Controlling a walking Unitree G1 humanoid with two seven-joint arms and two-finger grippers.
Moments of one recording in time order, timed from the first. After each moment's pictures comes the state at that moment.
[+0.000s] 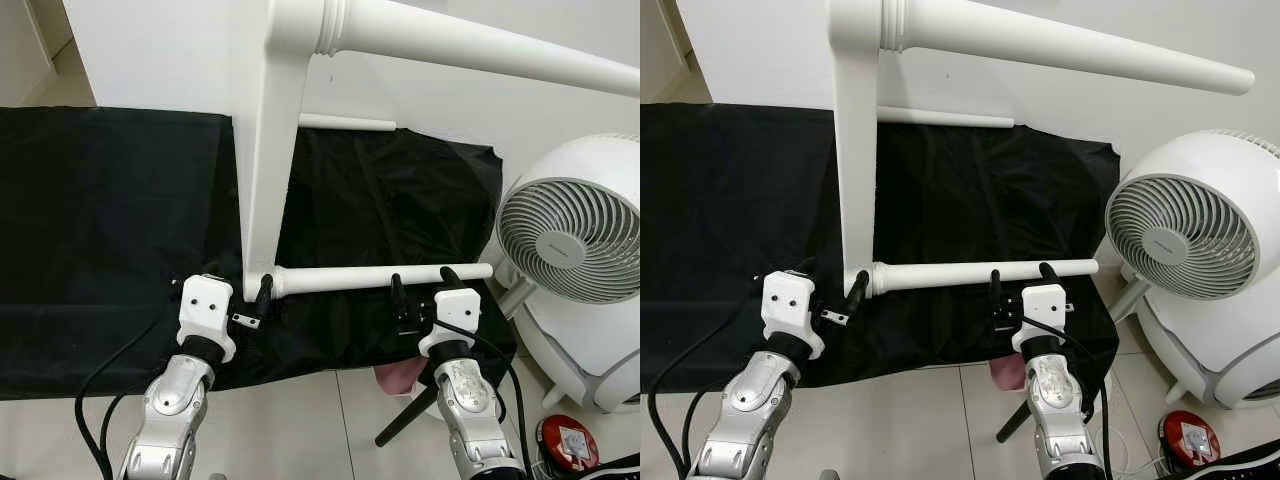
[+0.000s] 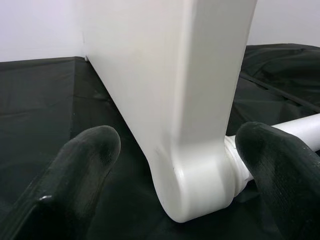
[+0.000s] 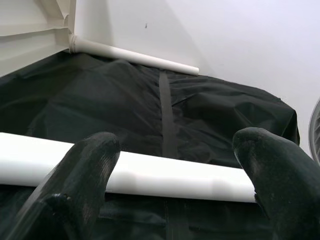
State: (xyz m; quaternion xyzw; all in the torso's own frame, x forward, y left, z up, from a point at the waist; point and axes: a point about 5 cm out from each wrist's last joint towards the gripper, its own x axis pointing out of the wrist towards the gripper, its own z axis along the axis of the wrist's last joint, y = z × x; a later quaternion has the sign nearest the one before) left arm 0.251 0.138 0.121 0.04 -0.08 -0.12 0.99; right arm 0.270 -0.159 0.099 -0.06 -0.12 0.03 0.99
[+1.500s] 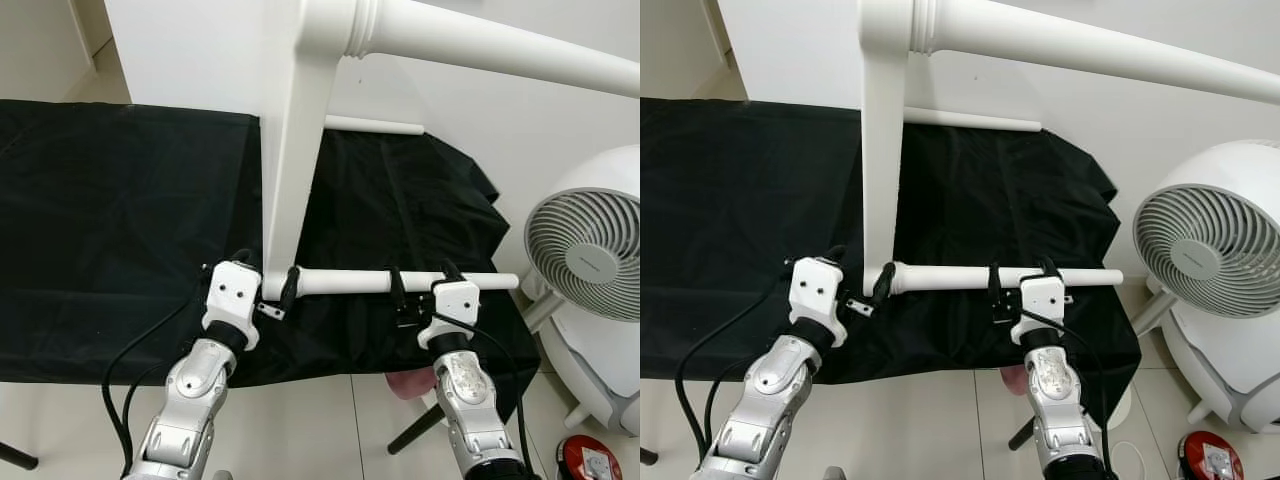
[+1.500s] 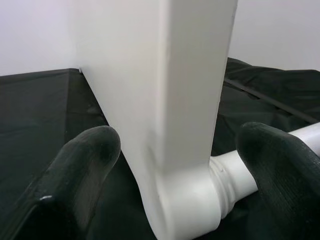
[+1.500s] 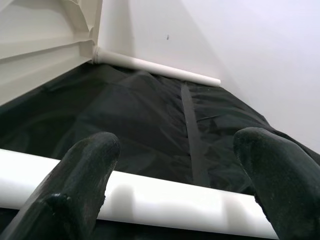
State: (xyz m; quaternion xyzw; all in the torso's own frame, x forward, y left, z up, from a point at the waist) left arm 0.267 0.108 0.135 0.03 -0.09 -0.17 0.98; right arm 0.276 -0.158 0.106 -0.07 -0.13 0.03 0.99
